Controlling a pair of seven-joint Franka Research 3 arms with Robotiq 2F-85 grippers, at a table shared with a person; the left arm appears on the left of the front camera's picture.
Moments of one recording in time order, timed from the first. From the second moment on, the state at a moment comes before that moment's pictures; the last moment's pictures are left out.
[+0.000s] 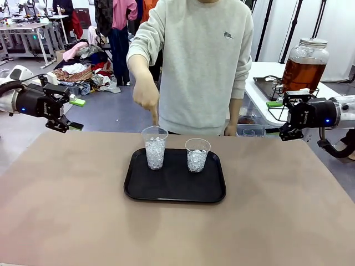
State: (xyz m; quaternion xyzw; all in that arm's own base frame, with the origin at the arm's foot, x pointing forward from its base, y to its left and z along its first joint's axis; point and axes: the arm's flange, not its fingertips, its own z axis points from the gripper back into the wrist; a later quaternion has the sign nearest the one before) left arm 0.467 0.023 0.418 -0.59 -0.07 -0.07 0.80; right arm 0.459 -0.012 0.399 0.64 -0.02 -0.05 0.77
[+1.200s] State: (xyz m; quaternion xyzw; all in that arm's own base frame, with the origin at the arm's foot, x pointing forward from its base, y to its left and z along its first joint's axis) left arm 0.496 -0.014 0.403 -0.37 -0.30 -0.27 0.84; right arm 0.459 -0.012 0.399 0.64 -0.02 -0.05 0.77
